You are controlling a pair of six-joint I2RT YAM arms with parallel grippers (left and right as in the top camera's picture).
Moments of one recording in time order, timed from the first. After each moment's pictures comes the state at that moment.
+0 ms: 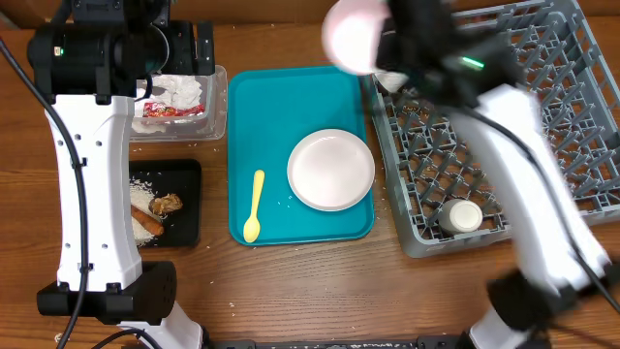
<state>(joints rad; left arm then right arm) -0.05 1.82 2.33 -1.36 0.01 -0.03 0.44 1.78 2.20 -1.22 0.42 0.54</state>
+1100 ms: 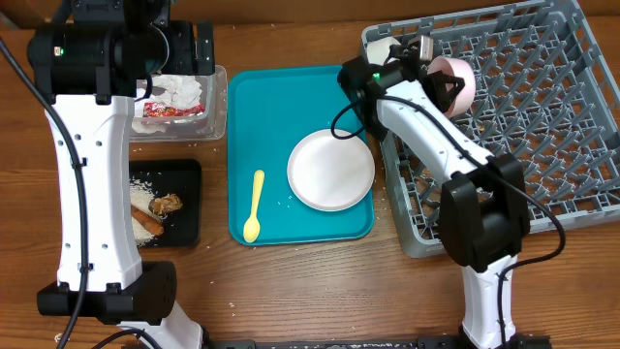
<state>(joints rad) -0.05 1.82 2.33 -1.36 0.01 -0.03 0.45 2.18 1.85 -1.31 1.37 0.58</state>
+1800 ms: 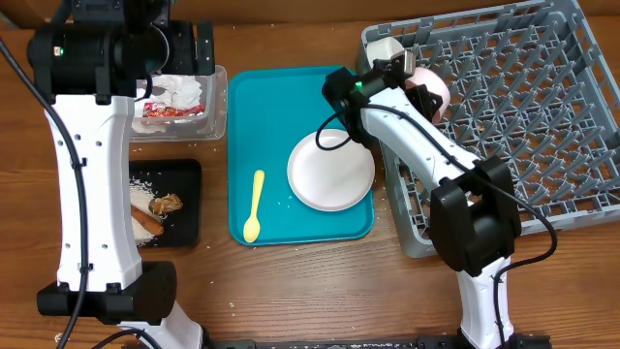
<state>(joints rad) -0.05 1.82 2.33 -1.36 0.01 -0.03 0.52 2.19 1.85 -1.39 1.17 0.60</state>
